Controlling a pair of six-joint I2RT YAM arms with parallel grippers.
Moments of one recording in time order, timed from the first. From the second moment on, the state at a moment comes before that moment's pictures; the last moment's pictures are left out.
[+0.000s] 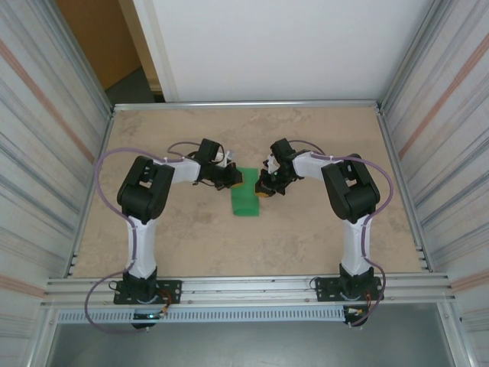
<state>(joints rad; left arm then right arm) -0.40 2.10 1.23 -0.12 0.69 -0.63 0.46 2.08 1.27 -0.48 -0.60 0.60</state>
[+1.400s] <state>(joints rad) -0.32 2.27 1.54 -0.27 0.69 -0.58 0.46 2.07 1.25 -0.45 -0.60 0.59</state>
